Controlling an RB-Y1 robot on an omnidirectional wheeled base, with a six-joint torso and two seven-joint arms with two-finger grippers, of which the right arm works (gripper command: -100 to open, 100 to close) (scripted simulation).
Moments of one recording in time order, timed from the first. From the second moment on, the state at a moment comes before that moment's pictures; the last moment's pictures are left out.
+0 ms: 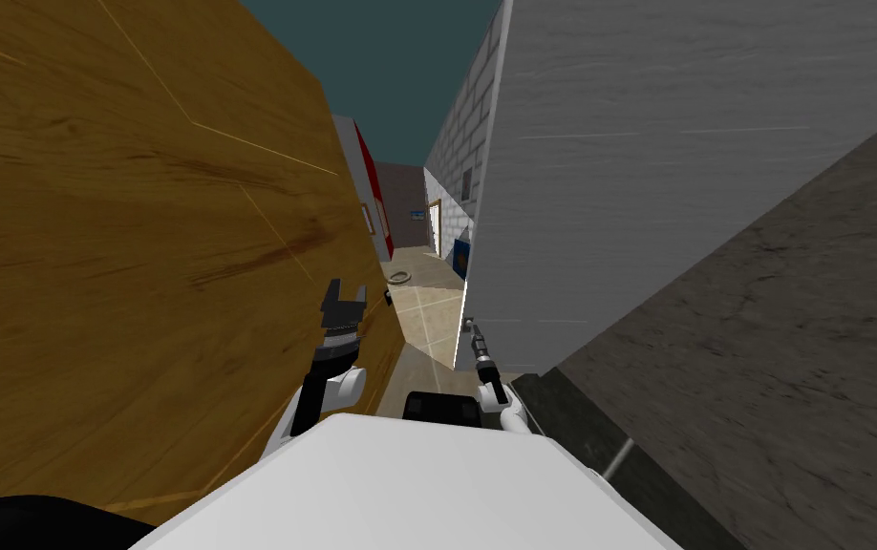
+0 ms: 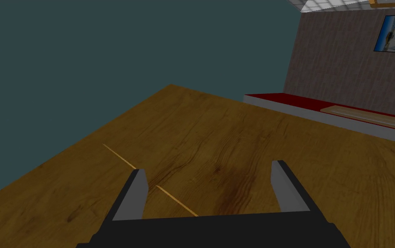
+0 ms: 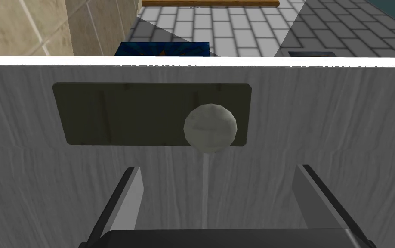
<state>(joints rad) -0.09 -0.05 0.11 -0.72 -0.07 -0.78 0.02</state>
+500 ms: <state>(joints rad) -0.09 -0.03 0.11 -0.71 -0.07 -0.79 0.03</state>
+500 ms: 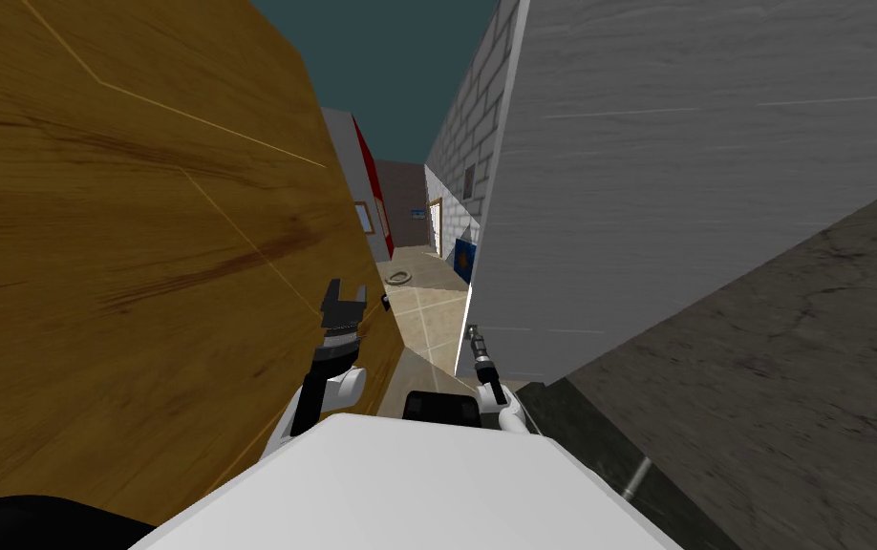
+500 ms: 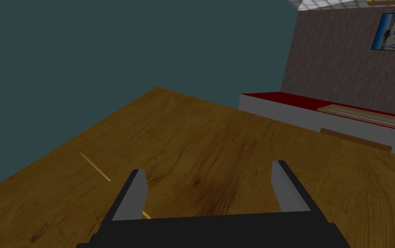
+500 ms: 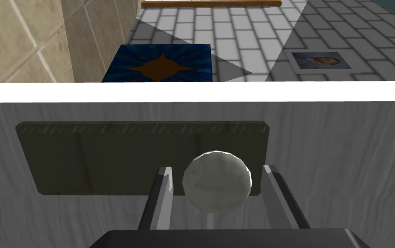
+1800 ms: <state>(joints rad) -0.09 -0.06 0.05 -0.72 -0.07 -0.78 0.04</state>
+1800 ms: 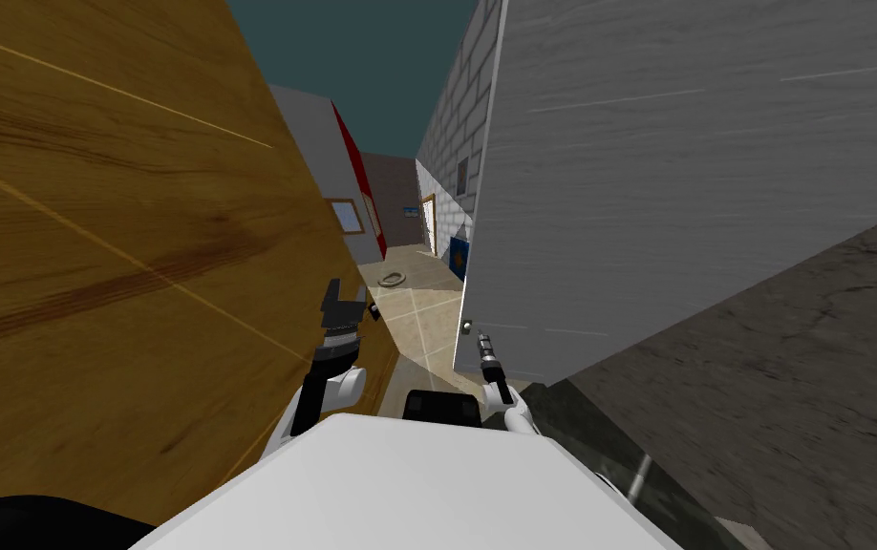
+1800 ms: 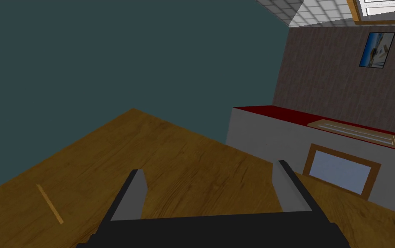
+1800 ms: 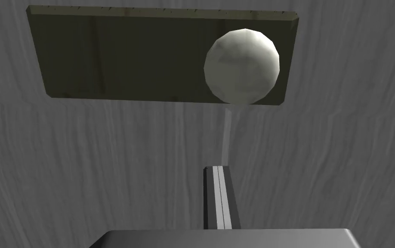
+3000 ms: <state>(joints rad) -0.08 -0.05 0.04 -0.72 -0.09 -0.78 0.05</state>
